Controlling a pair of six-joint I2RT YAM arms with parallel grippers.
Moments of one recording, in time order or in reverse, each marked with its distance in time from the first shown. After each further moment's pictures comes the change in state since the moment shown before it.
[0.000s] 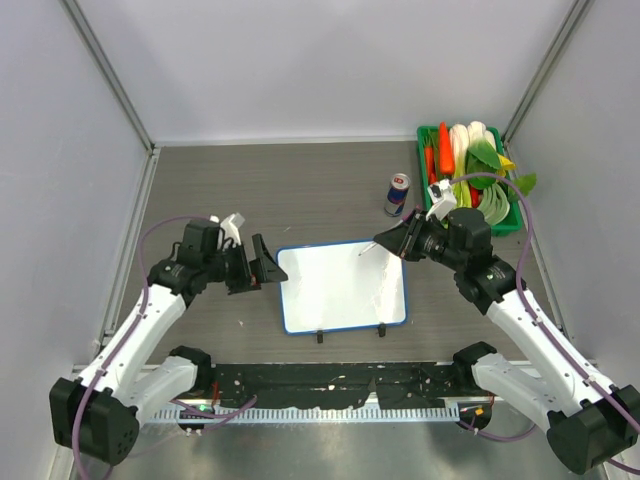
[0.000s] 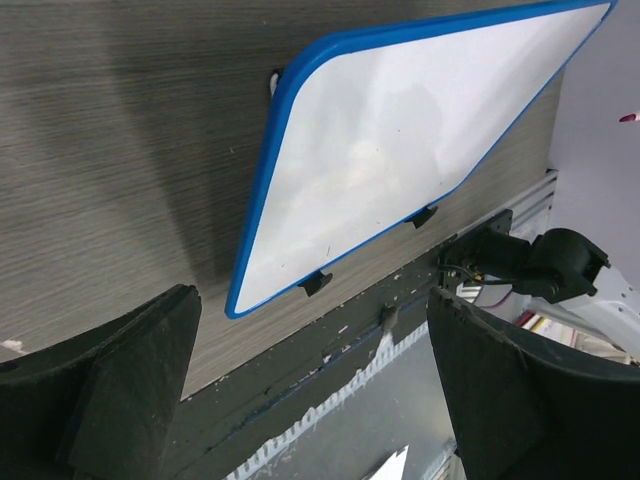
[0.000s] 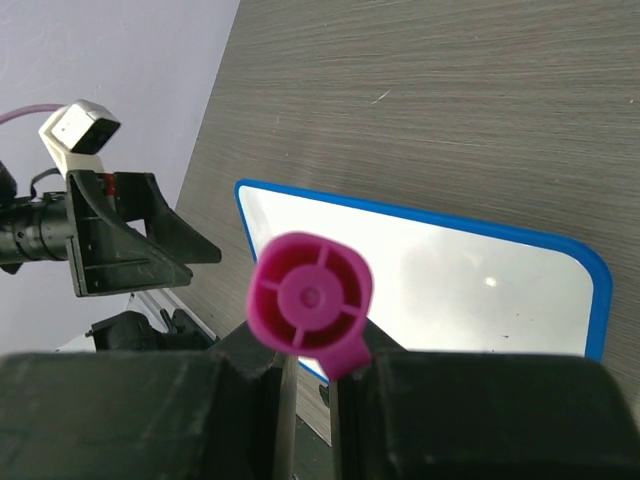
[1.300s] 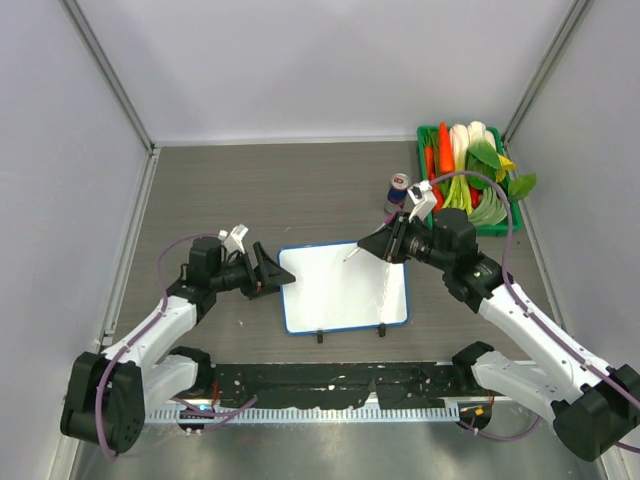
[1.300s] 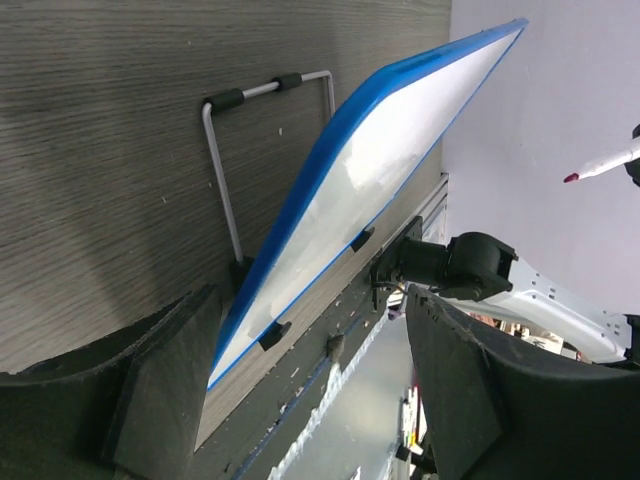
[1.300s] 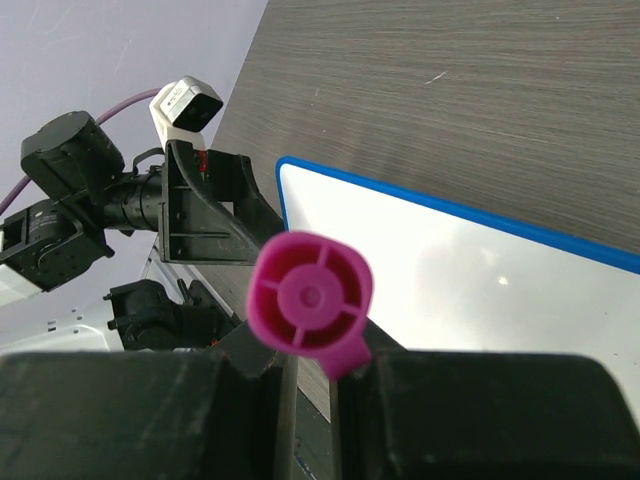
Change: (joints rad) left arm 0.053 0.058 -0.358 0.645 0.251 -0.245; right arm 0.107 0.055 0.000 0.084 -0.013 0.005
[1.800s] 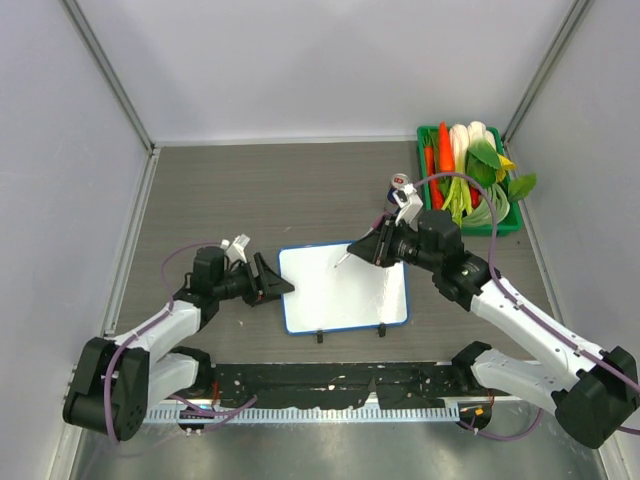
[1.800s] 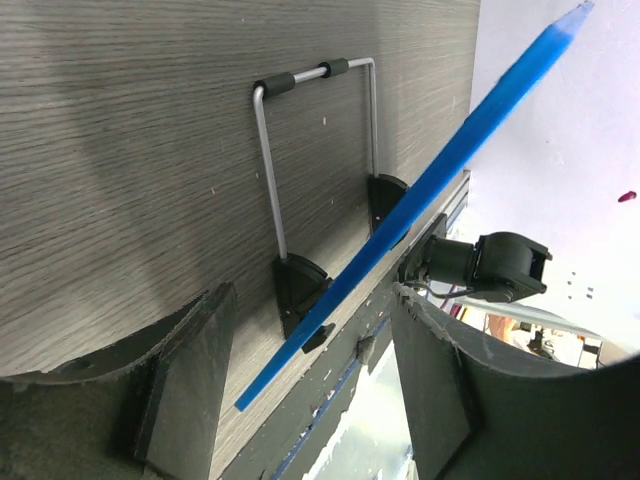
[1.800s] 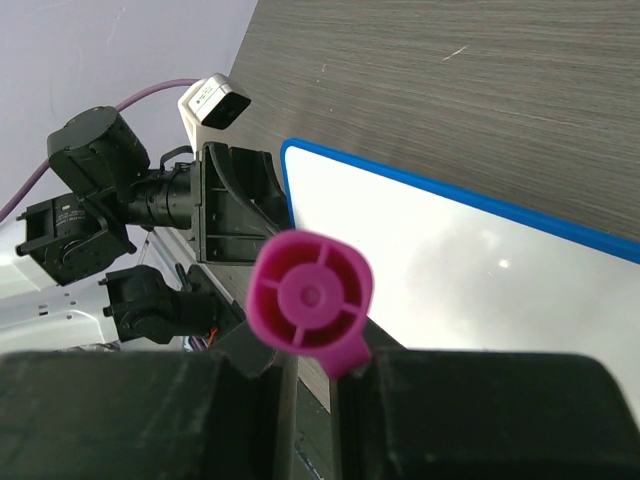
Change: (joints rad) left arm 0.000 0.066 -0.114 0.168 -0.010 0.010; right arm 0.083 0.061 0.000 0.039 0.041 0.008
